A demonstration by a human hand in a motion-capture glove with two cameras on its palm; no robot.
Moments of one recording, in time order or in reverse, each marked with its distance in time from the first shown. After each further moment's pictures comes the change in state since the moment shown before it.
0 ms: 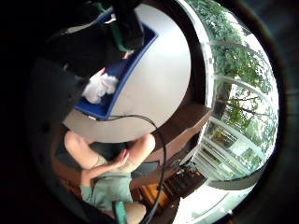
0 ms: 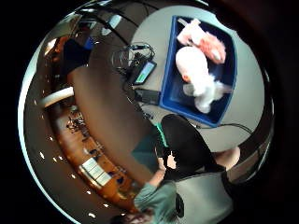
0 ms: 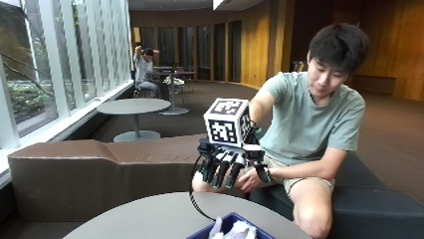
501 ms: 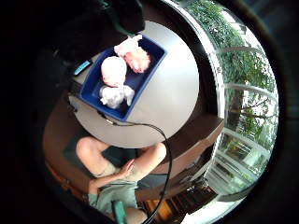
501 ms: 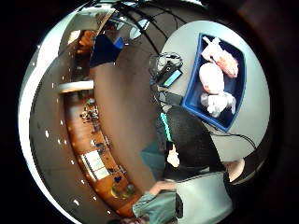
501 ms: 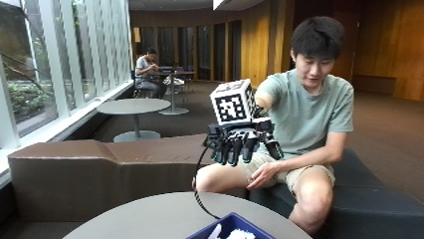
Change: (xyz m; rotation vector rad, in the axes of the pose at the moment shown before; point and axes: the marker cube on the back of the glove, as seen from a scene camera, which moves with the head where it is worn) arm -0.012 0.048 -0.026 0.161 -0.165 -0.114
